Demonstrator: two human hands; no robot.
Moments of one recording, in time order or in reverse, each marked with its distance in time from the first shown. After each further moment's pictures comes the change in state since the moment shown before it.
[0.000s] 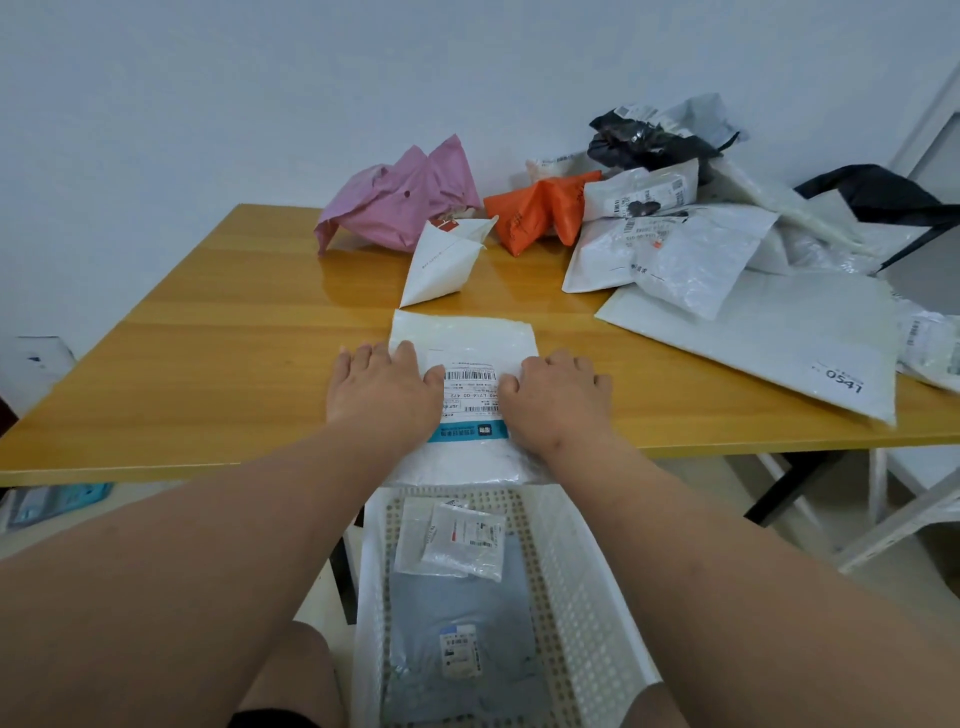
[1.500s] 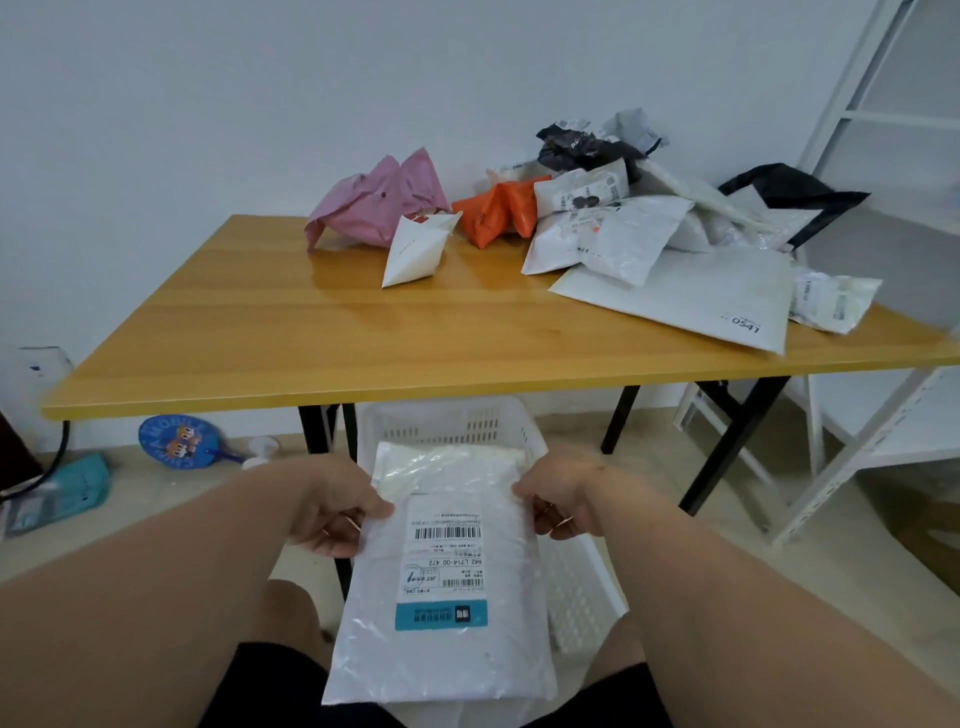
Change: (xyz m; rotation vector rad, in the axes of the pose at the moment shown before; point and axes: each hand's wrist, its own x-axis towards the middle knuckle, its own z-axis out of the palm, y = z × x) left_hand -0.114 -0.059 0.038 -0.747 -0.846 -0.408; right_hand -0.122 0.066 0.039 0.692 -0.673 0.383
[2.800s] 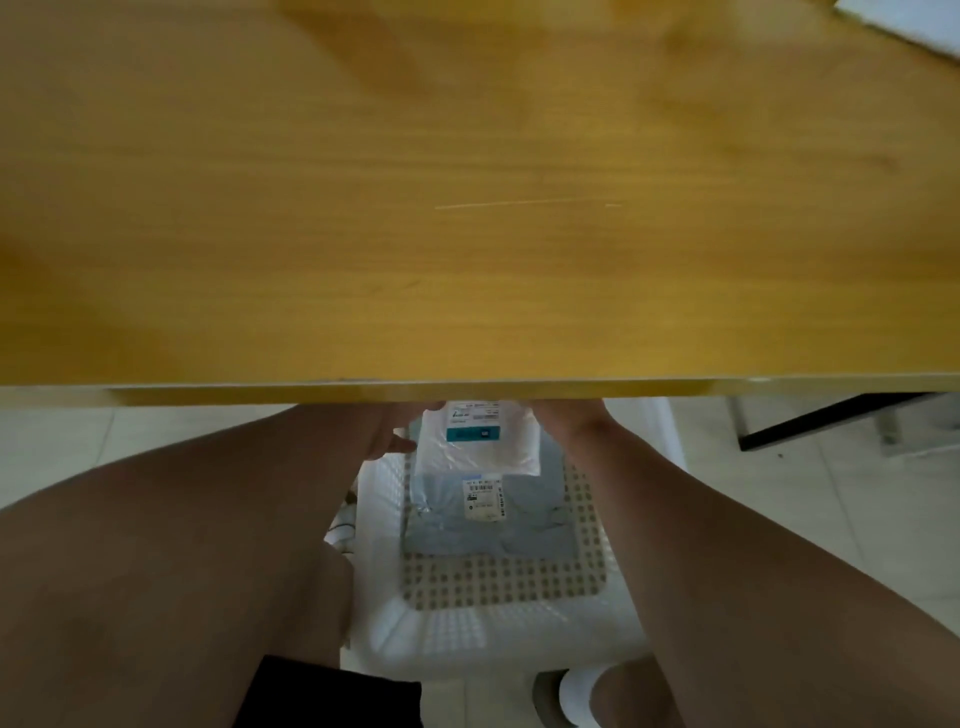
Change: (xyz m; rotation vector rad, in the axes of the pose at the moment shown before) left_hand 0.239 0.007 0.017 -0.180 0.019 -0.042; right_hand 0.246 -0.004 0.075 -0.060 0.085 -0.052
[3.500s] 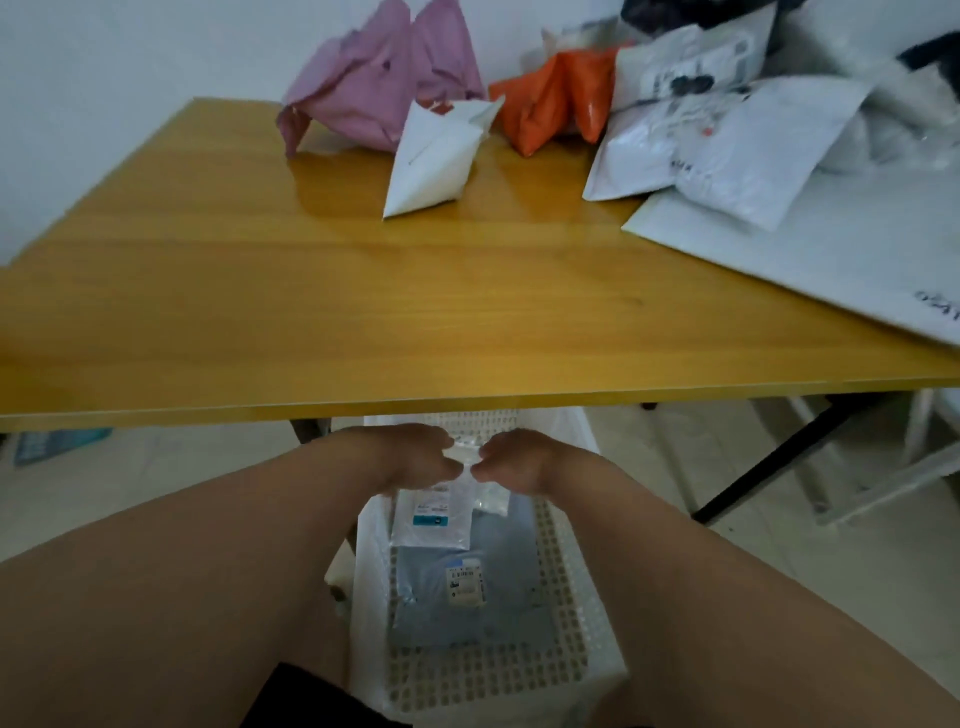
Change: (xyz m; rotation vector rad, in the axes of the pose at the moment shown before) left_hand -0.135 0.061 0.008 0.759 -0.020 0.231; right_hand -0.110 -0.060 -0.057 -0.620 -0.276 -0.188
